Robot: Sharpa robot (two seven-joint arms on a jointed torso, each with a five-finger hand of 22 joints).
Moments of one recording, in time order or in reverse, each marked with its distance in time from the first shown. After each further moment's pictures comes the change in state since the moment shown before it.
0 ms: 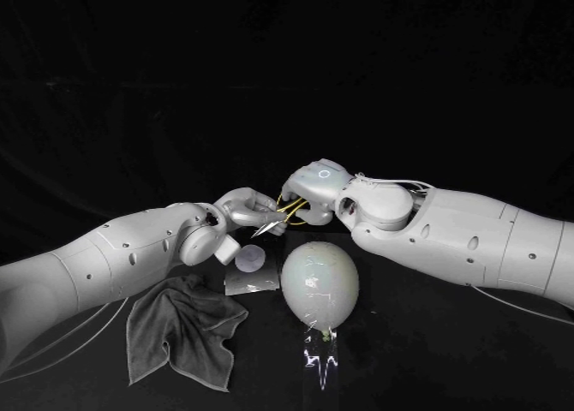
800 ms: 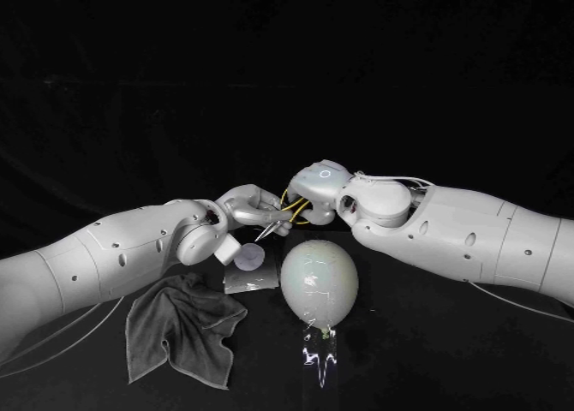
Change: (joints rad) left arm 0.018 -0.045 0.001 0.117 -0.024 -0.007 -0.009; left_hand -0.026 0.024 0.002 -0.016 0.000 -0.005 -0.006 -0.003 0.004 0.016 -0.016 0.008 0.004 0.065 -0.019 0.042 0.020 0.003 0.027 -0.009 0.020 0.007; right arm -0.002 0.005 -0.002 -0.029 0.000 0.053 0.009; right_hand -0.005 0.004 0.040 0.007 0.000 0.030 0.007 0.016 0.012 0.064 0.008 0.010 0.001 -0.004 0.004 0.004 0.008 0.000 0.020 0.005 0.016 0.034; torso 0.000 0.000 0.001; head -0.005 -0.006
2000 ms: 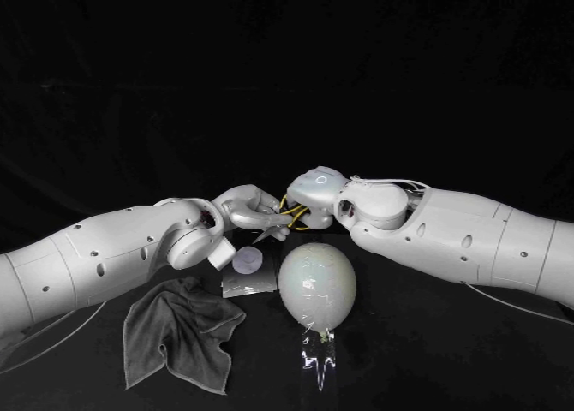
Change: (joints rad) left arm 0.033 -0.072 0.002 0.150 -0.099 -0.046 -0.048; left_hand -0.016 0.013 -0.019 -0.019 -0.001 -0.020 0.009 0.000 0.153 0.022 -0.007 0.001 0.004 0.014 -0.003 0.013 0.010 -0.001 0.003 -0.004 0.004 0.001; right arm 0.000 0.000 -0.003 -0.004 0.003 0.030 0.046; right_hand 0.009 0.119 0.007 0.016 -0.003 0.102 -0.003 0.110 0.104 0.123 0.032 0.088 0.037 0.002 -0.013 0.004 -0.011 -0.016 0.065 -0.004 0.076 0.000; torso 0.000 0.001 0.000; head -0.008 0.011
